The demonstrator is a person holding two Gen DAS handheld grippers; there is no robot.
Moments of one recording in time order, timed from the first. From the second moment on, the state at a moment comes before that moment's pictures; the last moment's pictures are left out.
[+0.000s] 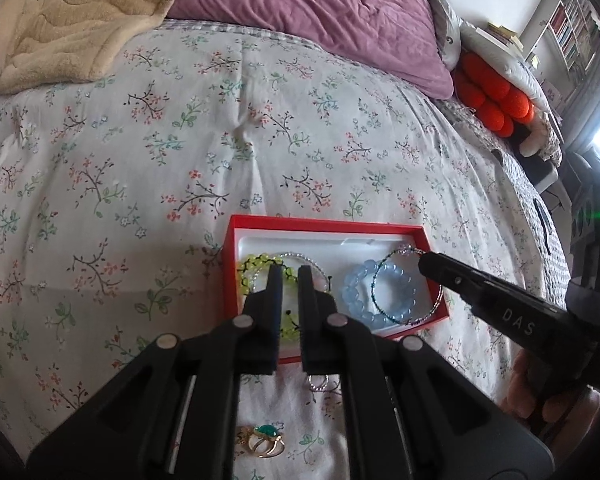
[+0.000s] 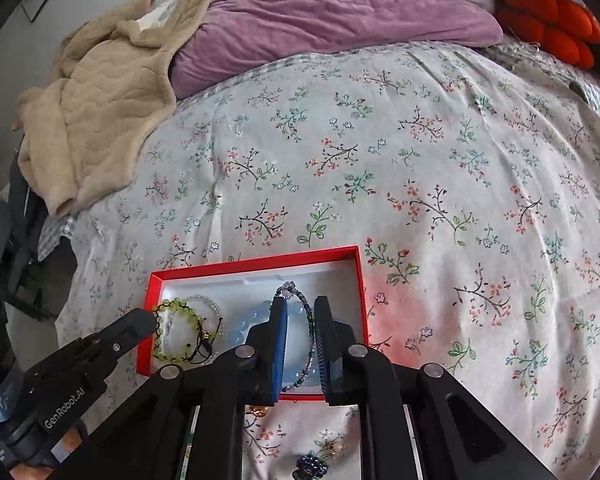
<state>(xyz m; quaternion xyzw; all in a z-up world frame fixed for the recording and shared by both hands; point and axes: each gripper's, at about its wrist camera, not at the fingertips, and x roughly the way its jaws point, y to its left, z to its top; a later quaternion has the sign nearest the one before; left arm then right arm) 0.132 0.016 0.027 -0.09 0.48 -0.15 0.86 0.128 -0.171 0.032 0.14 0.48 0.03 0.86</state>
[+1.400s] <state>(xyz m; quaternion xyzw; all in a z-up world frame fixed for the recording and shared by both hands) 0.050 0.063 -0.011 -0.03 0.56 -0.09 0.82 0.045 -0.156 0.027 0.04 0.52 0.03 0.85</state>
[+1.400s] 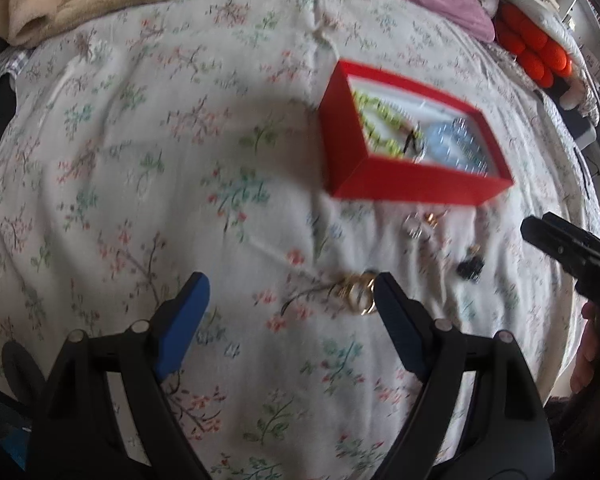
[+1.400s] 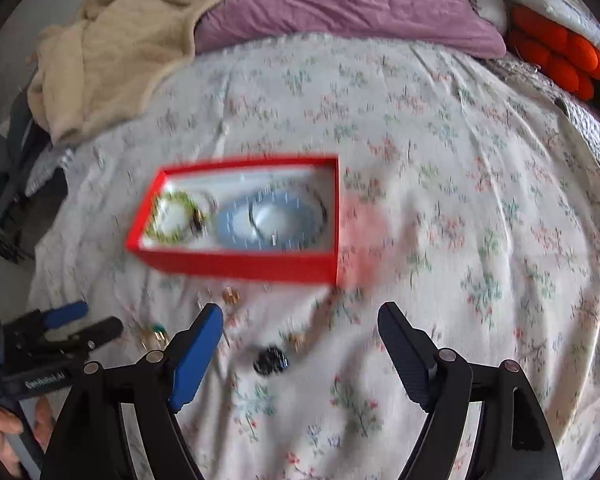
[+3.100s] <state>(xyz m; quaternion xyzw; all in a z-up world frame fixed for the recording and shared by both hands) 0.054 0.030 -0.014 -0.05 0.56 -0.20 0.80 0.041 -0.181 -0.011 0.10 0.60 0.01 0.80</state>
